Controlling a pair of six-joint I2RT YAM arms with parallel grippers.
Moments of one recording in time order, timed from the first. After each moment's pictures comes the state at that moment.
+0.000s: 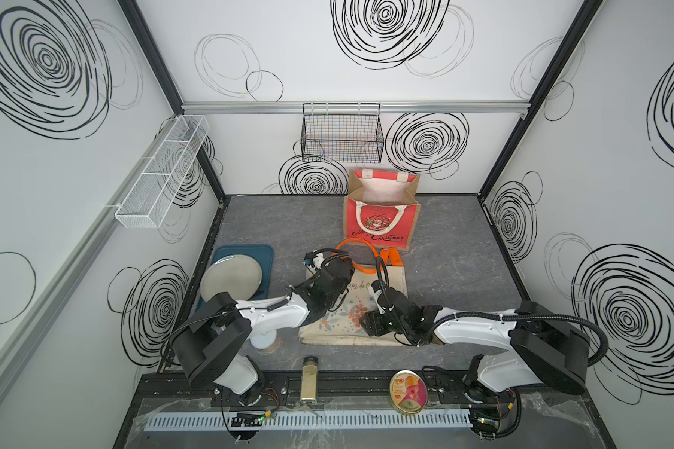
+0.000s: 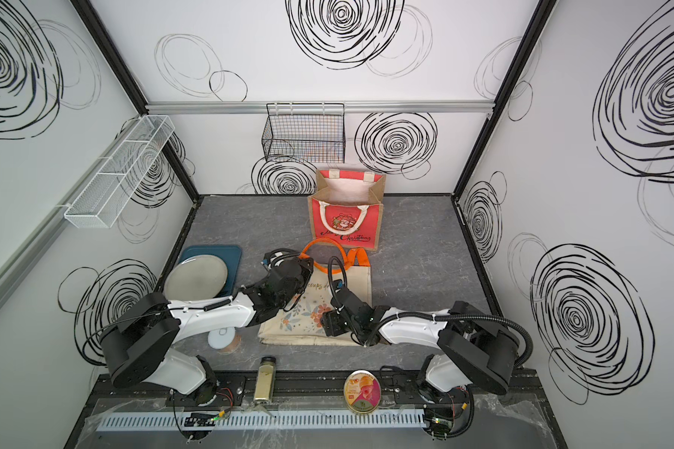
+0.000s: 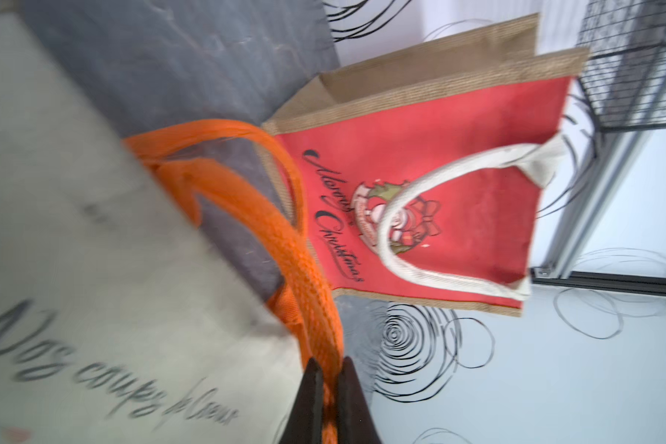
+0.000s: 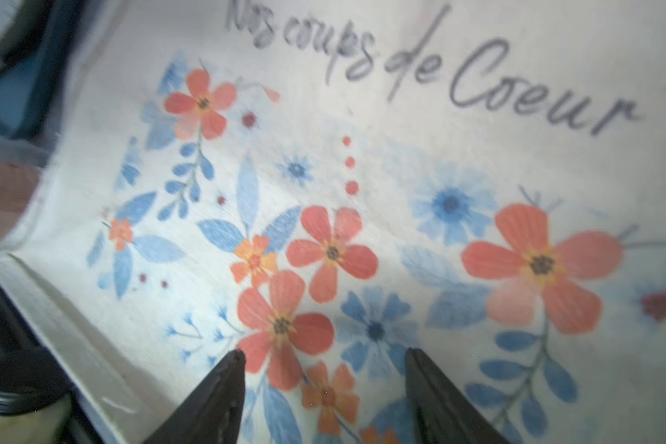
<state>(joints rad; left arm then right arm) -0.80 1.53 0.74 0.39 -0.40 -1.57 1.01 1.42 0.50 0.04 -0.01 0.61</state>
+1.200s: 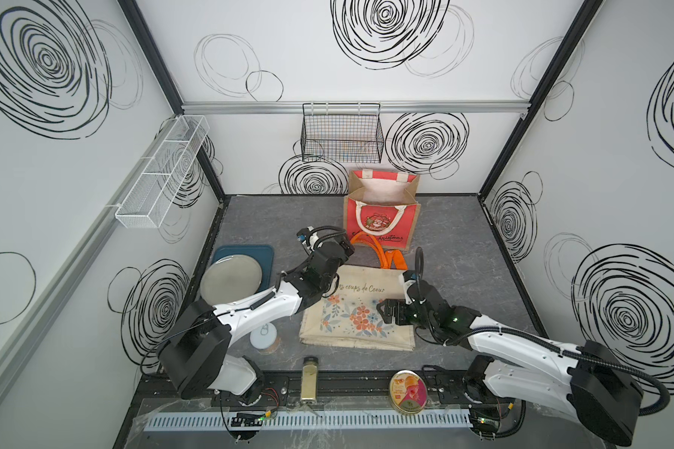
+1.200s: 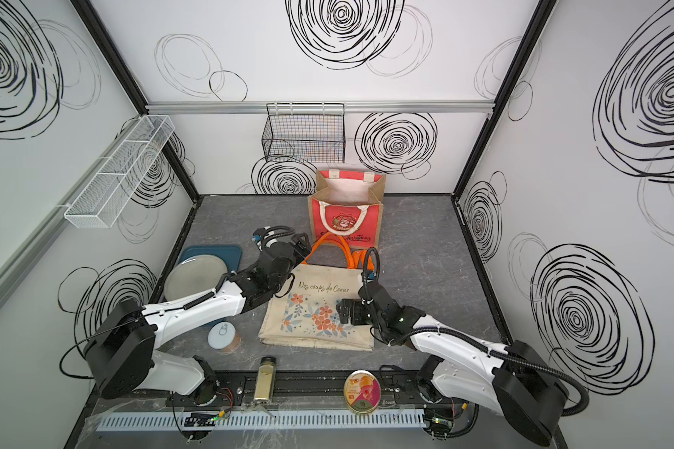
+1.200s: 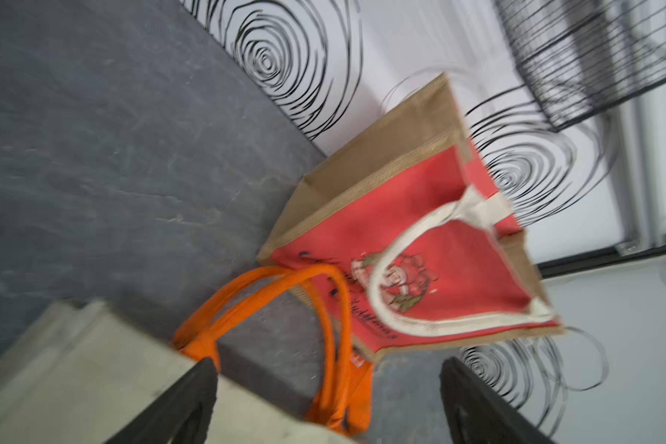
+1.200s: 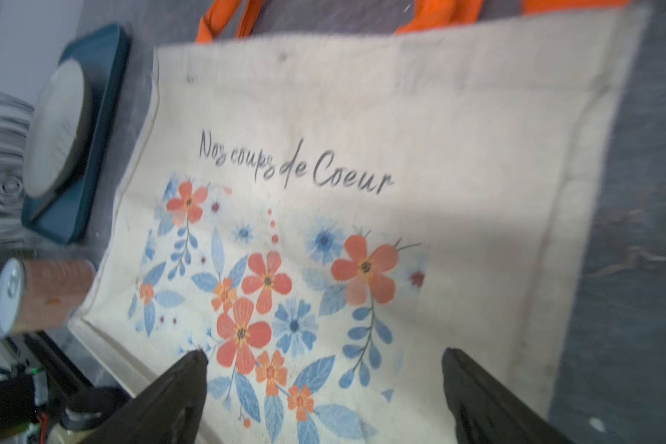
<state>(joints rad) -0.71 1.41 0.78 0.12 -0.48 -1.10 0.78 1.04 0.44 -0.16 0.01 0.70</state>
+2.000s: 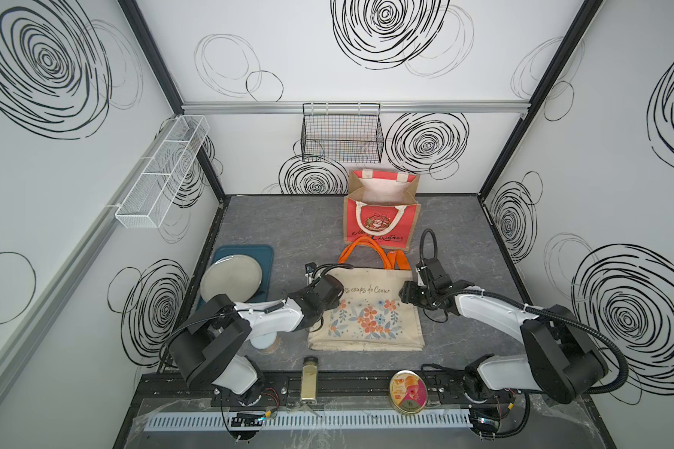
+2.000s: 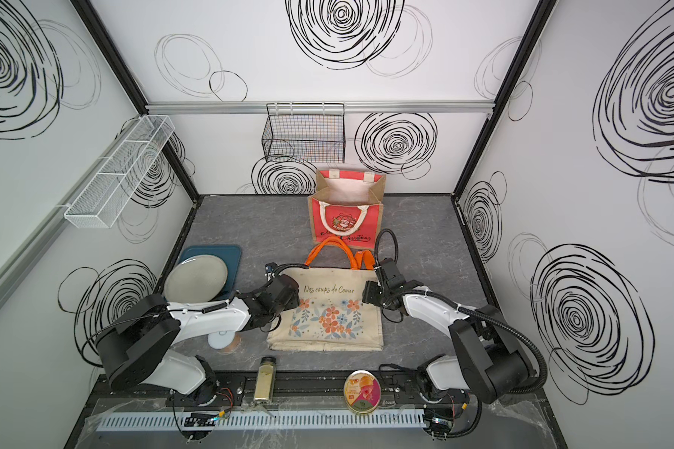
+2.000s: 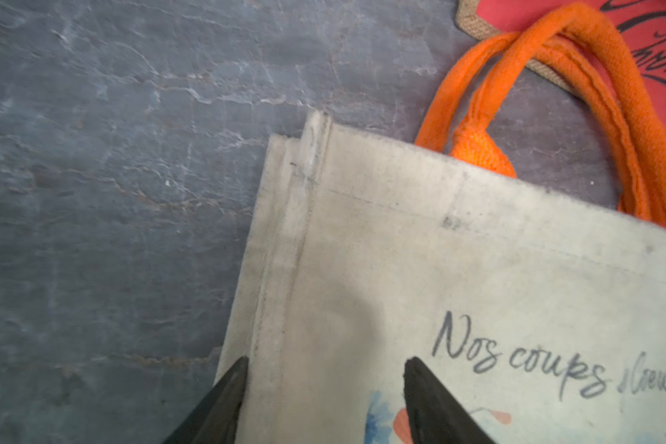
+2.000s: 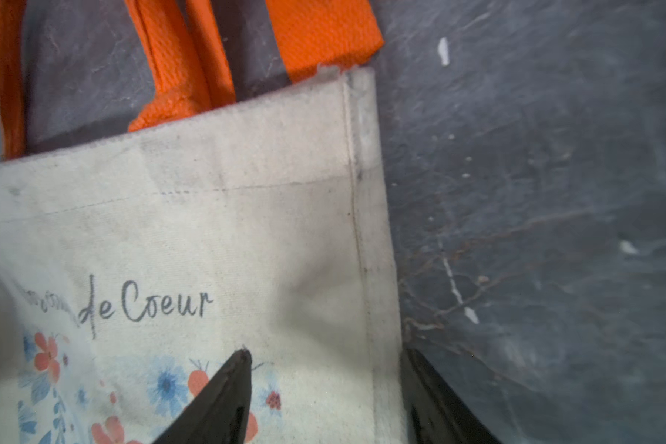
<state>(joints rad) -0.79 1.52 0.61 -0.06 -0.38 -0.95 0.47 1.36 0.58 -0.27 -0.07 0.63</state>
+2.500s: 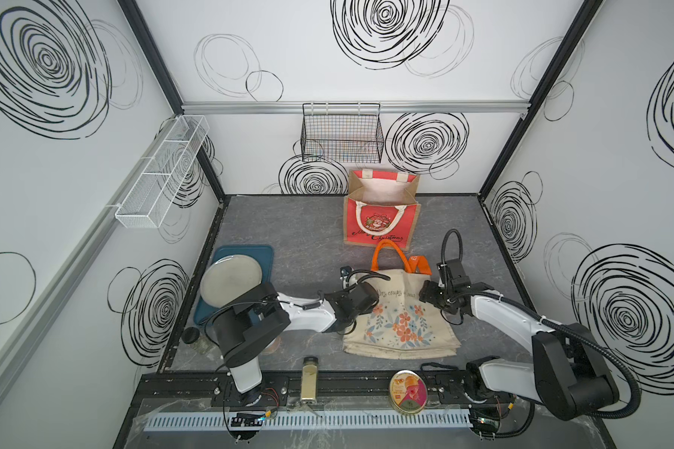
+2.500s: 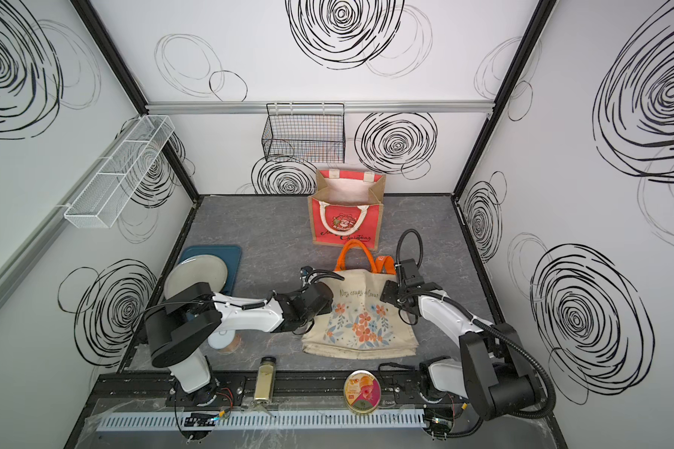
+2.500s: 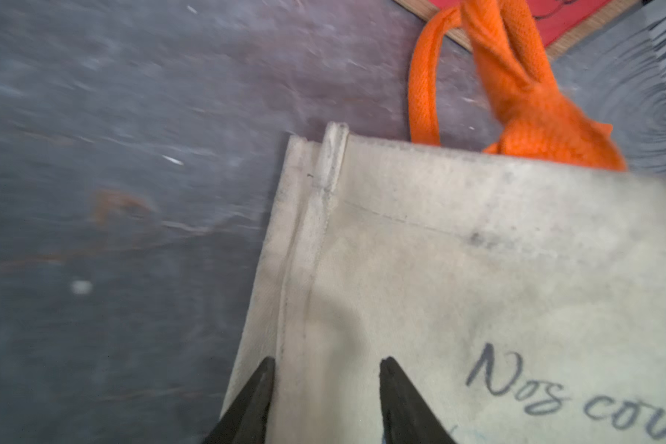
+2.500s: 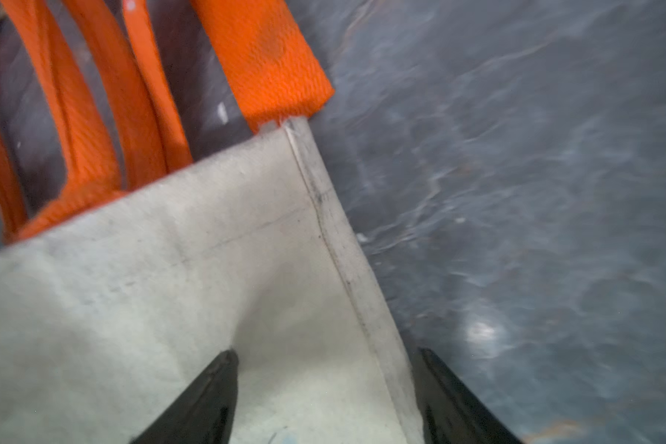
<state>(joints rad) -1.01 1.79 0.84 0.07 -0.36 -1.09 0.26 1.24 0.54 -0.40 0.00 0.59</state>
